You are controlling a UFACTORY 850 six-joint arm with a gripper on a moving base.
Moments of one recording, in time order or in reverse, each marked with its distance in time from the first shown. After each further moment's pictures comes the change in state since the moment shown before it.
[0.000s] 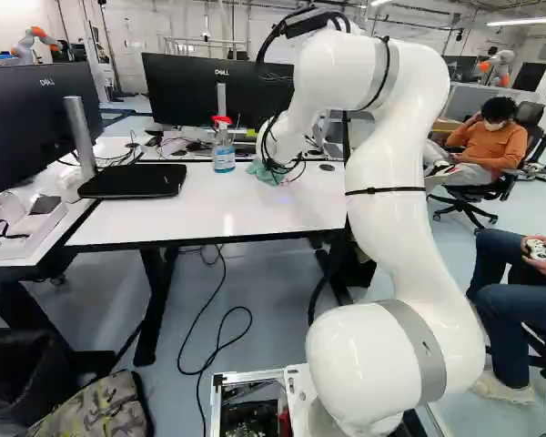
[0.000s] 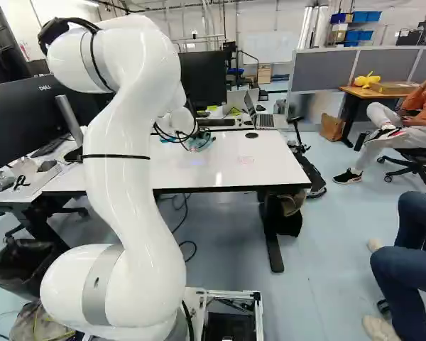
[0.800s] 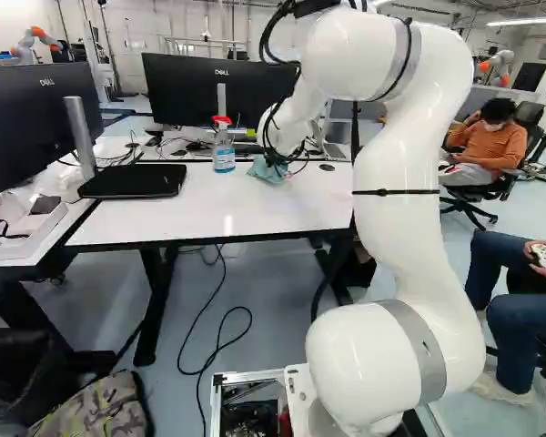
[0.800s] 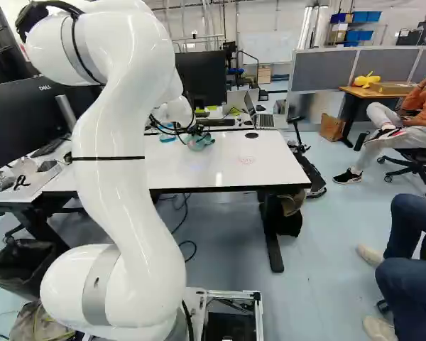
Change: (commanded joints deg) arm 0.0 5.1 1.1 0.0 -9.4 0.0
